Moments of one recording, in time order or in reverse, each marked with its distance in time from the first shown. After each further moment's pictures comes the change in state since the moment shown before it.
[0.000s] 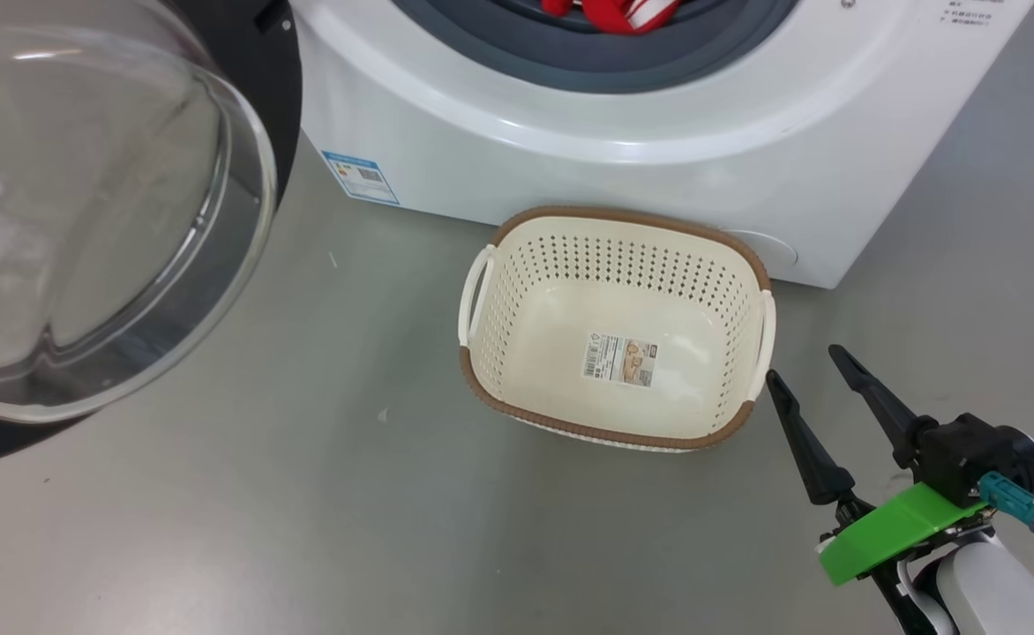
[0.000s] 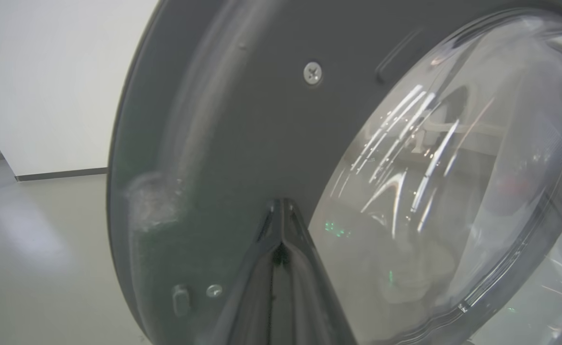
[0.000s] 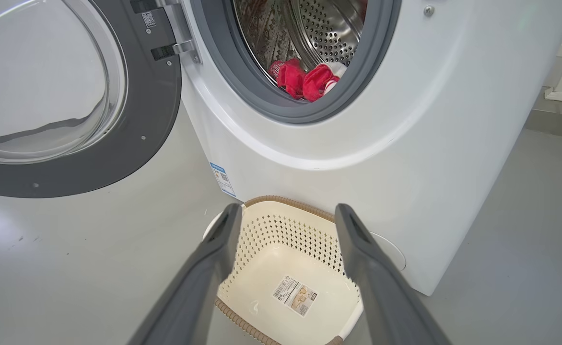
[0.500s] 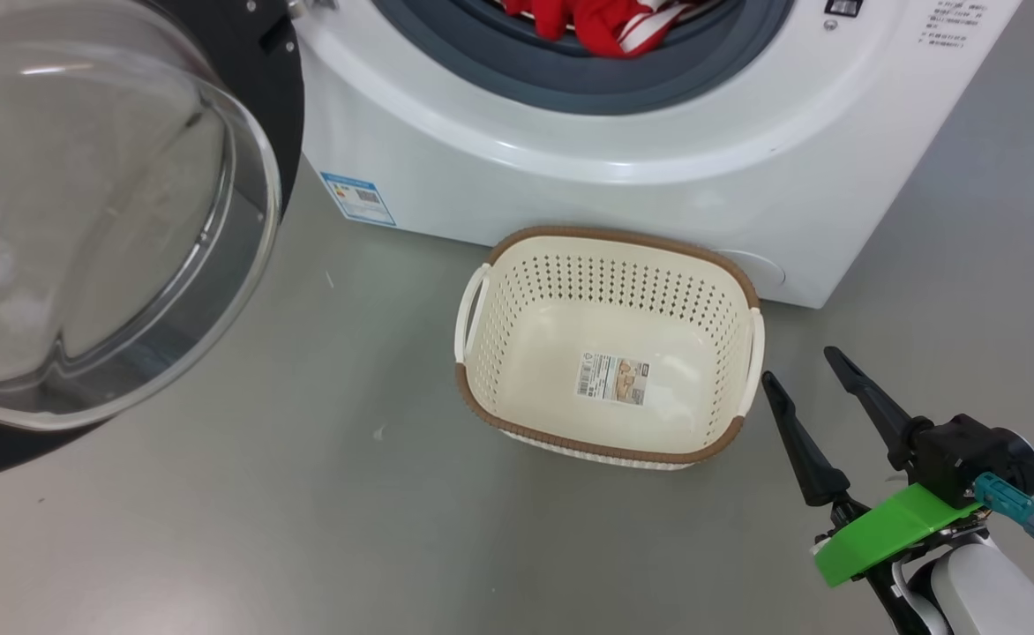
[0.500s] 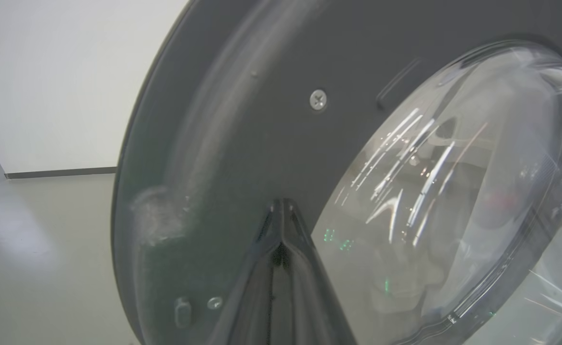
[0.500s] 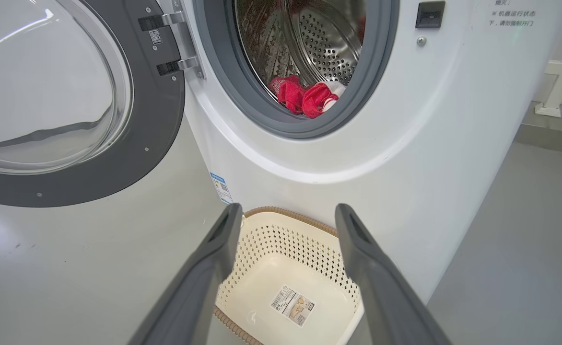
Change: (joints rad) left arm -0.033 -0.013 0.046 0.029 0.049 -0.036 0.000; right arm -0.004 0.009 -0.001 0.006 0.000 0.000 0.000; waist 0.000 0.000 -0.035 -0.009
